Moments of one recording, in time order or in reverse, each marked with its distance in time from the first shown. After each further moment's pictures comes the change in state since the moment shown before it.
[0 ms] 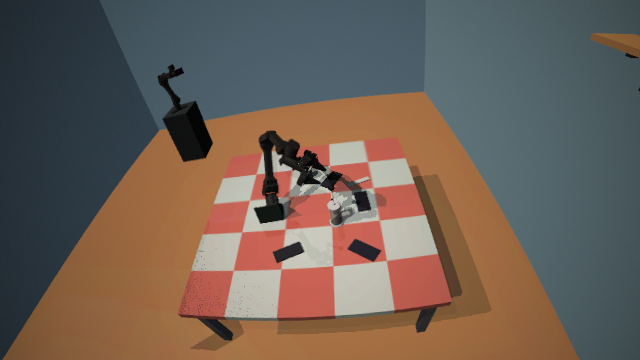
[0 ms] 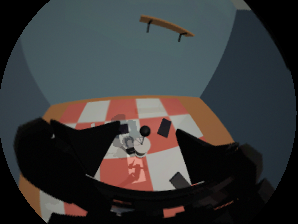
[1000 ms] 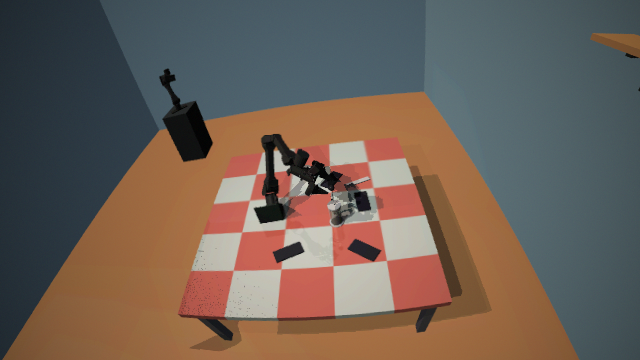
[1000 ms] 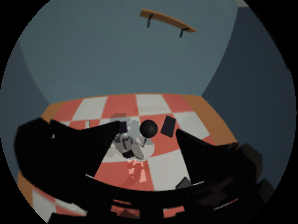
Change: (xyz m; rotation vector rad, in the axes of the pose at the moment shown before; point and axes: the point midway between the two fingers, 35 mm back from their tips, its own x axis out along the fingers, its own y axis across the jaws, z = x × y) arm 0.054 0.003 -0.039 0.002 0.007 0.005
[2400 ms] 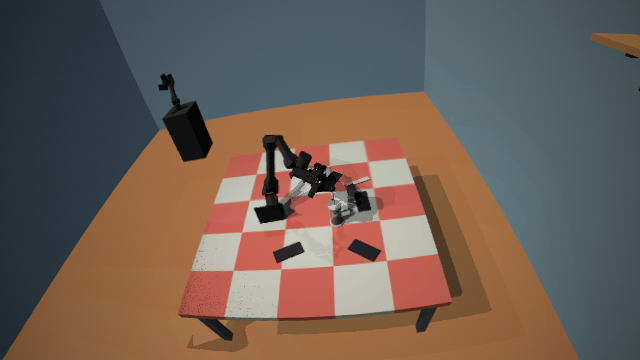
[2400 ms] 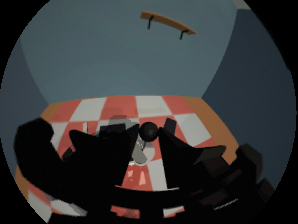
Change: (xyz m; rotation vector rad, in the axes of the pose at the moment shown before) arm 0.017 -0.001 -0.005 -0.004 -0.025 0.002
